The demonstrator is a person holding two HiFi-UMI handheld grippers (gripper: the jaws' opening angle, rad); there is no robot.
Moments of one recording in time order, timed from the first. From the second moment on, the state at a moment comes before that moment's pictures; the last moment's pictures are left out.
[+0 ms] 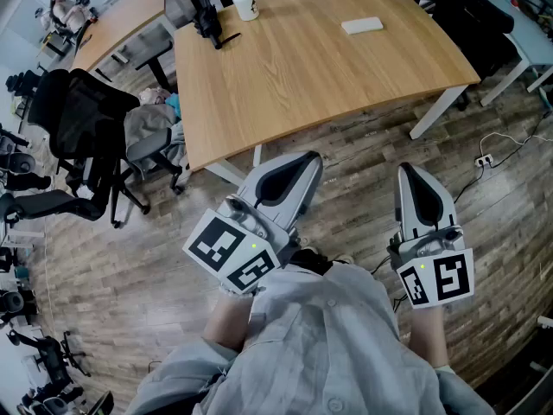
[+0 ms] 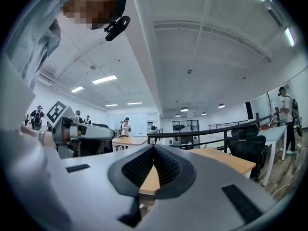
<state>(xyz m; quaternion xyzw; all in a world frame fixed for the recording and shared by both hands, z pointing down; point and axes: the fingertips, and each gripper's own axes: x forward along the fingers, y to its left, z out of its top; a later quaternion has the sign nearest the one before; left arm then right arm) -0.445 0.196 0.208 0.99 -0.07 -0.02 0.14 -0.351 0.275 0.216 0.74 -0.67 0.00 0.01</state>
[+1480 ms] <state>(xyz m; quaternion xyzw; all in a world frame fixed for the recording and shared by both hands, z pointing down) -0.355 0.285 0.201 0.99 -0.03 -0.03 0.13 -0.260 0.378 0.215 0.77 -0.63 -0.01 -0.02</state>
